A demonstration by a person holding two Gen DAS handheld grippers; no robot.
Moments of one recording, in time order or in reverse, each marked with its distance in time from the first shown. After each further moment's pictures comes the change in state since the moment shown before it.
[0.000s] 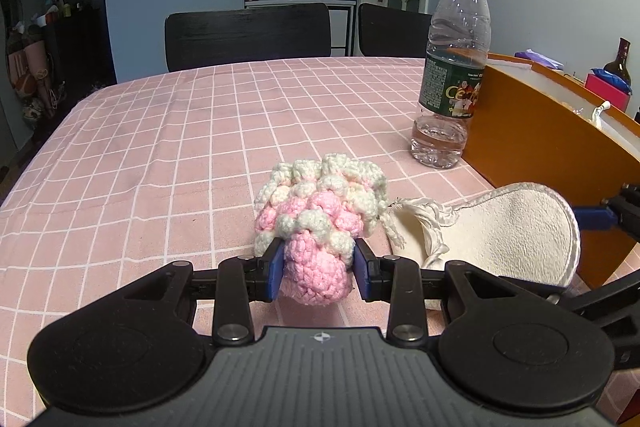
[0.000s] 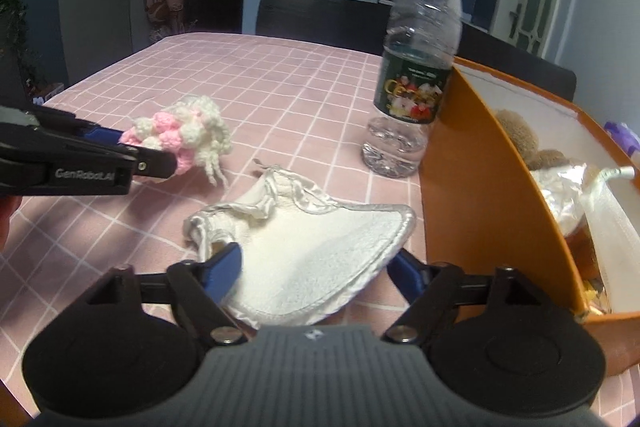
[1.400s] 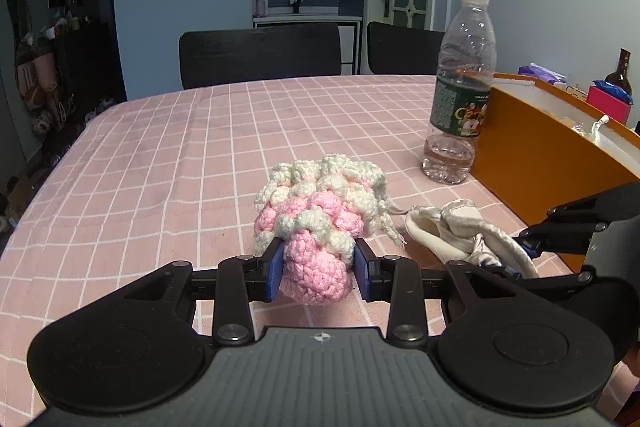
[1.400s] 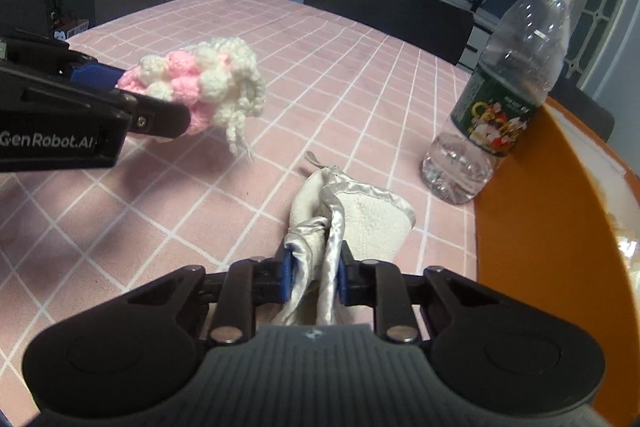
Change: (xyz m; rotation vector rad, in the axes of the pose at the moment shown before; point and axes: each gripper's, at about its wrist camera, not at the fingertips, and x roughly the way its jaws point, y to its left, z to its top) left arm -0.025 0.012 0.005 0.010 -0.054 0.017; right arm 0.026 0.039 0.019 -0.166 0.082 0.022
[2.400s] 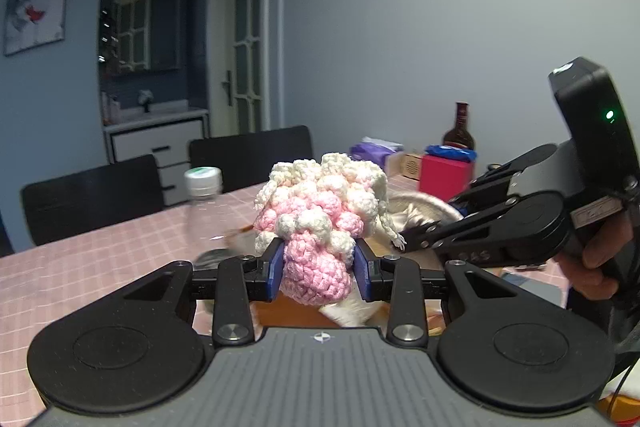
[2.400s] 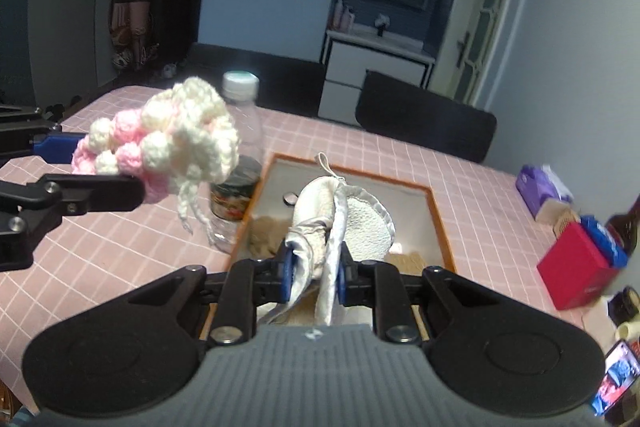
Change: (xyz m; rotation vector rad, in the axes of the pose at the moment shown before) left arm -0.034 -0.156 0.108 0.219 -0.217 -0.404; right arm -0.140 -0.195 0.012 0.196 -0.101 -0.130
